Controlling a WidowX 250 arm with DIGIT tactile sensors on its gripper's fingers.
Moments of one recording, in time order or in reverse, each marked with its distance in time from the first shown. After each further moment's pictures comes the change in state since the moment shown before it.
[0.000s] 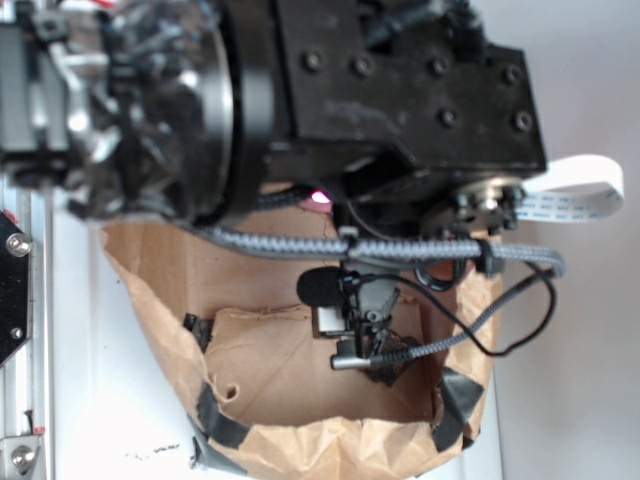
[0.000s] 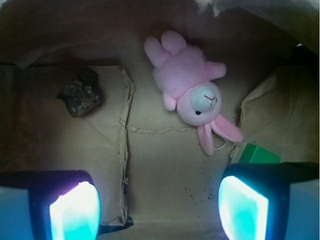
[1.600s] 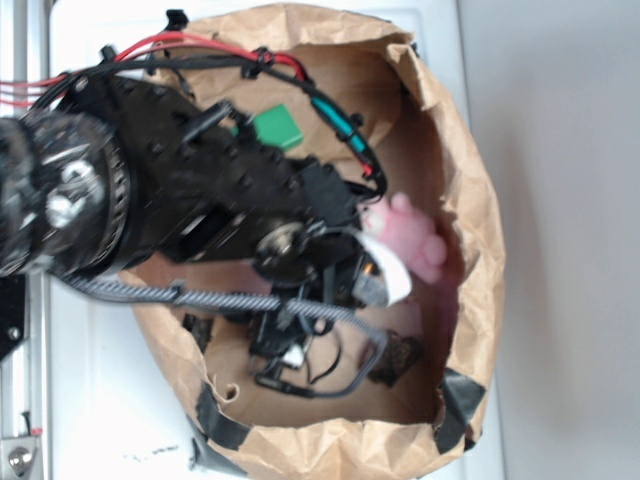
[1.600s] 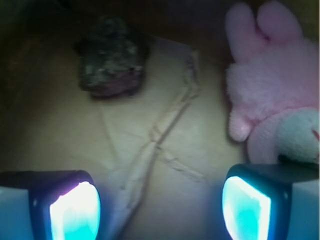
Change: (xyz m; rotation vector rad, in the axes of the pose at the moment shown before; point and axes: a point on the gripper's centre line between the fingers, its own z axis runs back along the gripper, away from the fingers) arm -0.014 -0.051 -0.074 -0.106 -0.338 -0.488
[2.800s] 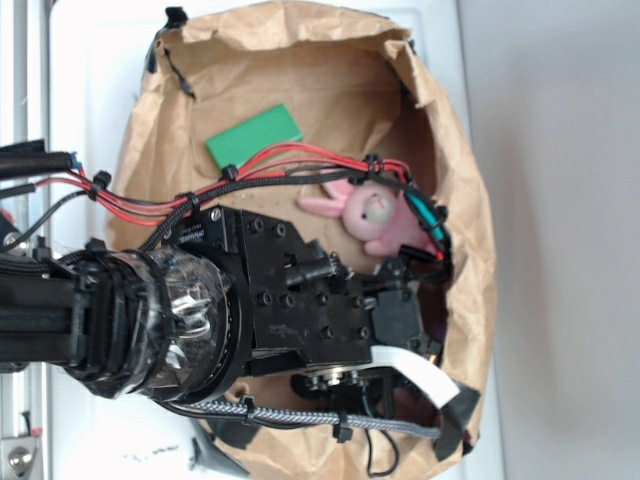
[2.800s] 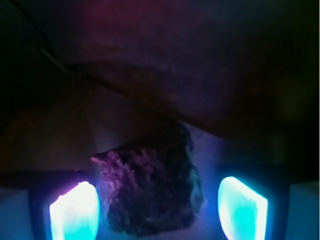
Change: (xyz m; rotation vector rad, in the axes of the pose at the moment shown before) arm 0.045 -0.006 -0.032 0.095 -0.089 0.027
